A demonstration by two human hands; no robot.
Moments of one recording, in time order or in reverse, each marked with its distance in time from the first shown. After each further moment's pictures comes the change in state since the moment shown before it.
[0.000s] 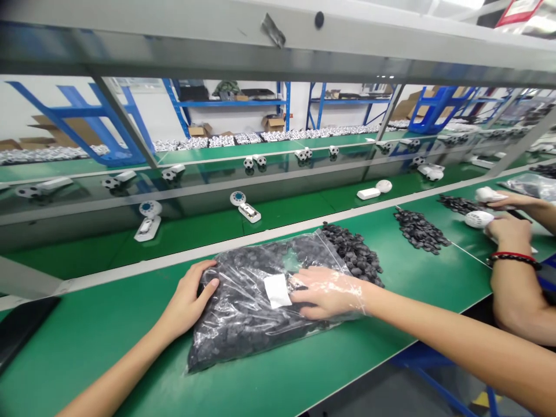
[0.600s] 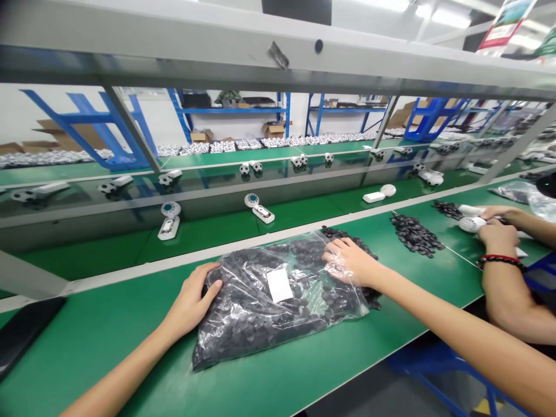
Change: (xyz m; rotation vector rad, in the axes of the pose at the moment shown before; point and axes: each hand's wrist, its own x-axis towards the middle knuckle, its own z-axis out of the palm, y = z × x) left_hand 0.000 0.000 -0.001 -0.013 -0.011 0.019; right_hand -0.053 0.059 -0.002 -0.273 0.141 0.341
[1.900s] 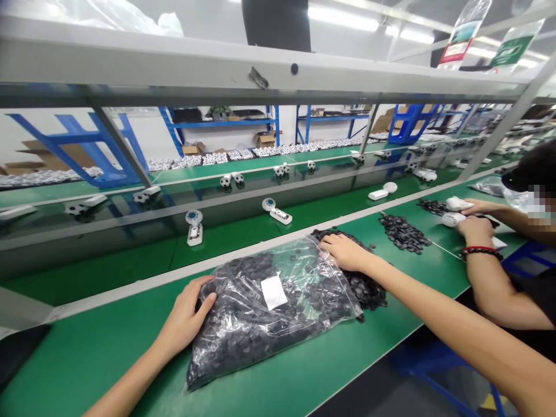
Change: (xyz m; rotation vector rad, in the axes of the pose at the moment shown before) left_hand 0.000 -0.001 -0.002 0.008 0.001 -0.003; right_hand 0.008 0.047 0.024 0.187 -0.038 0.180
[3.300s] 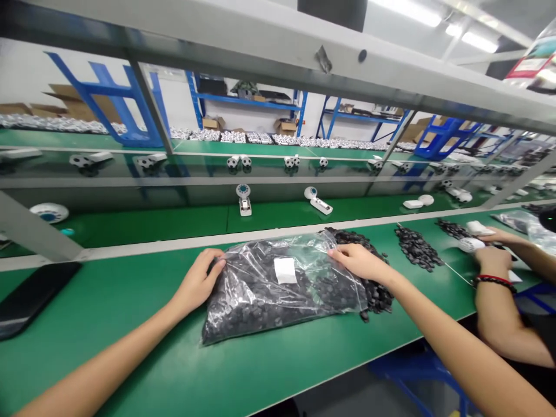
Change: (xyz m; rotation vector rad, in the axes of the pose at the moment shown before) left_hand -0.002 0.002 -0.003 -0.198 0.129 0.018; right_hand 0.001 -0.069 -0.058 0.575 -0.209 0.438
